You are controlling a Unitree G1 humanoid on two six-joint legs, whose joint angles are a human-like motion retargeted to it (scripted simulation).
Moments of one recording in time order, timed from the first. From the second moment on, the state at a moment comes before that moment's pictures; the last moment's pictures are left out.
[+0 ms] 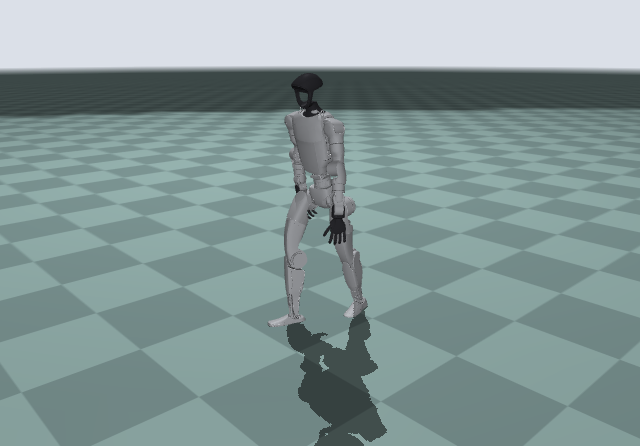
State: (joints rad) left arm -0.28 0.26 0.19 1.44 0.75 -0.02 -0.18; right arm 0.04 -0.03 -0.27 1.45 -0.19 0.05 0.18; waist -0.06 -0.08 -0.02; left_leg 0.03 -0.08 0.23 0.07 -0.33 0.02; right_leg -0.57 -0.10 -0.42 0.21 -0.09 -0.07
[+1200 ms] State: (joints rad) left arm -0.21 0.30 0.19 1.58 0.79 0.02 -0.12; right arm 0.04 -0.08 -0.21 1.51 -0.23 0.06 0.20; waist 0.07 -0.05 -0.06; left_leg -0.18 0.01 0.27 0.16 -0.27 0.07; right_leg -0.36 -0.17 -0.53 0.68 -0.03 0.00
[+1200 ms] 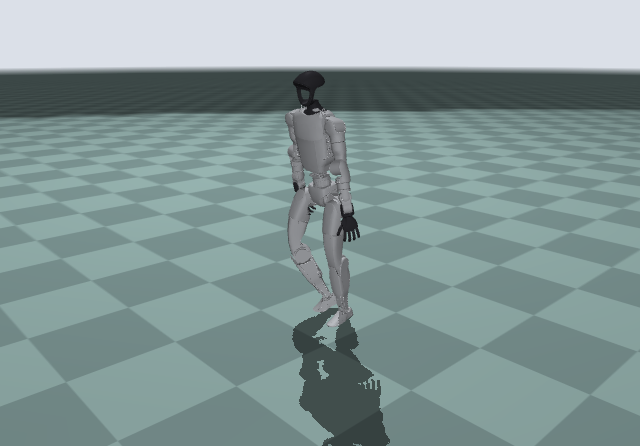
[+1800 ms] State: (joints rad) left arm -0.05 0.22 0.32 1.68 0.82 0.06 -0.07; right arm -0.06 -0.06 -0.13 1.48 -0.09 0.04 0.13; waist 0.07 -0.19 -0.02; left_leg -0.21 0.07 0.49 0.79 -0.08 -0.03; right_leg -0.17 -0.22 -0.53 0.15 -0.16 -0.04
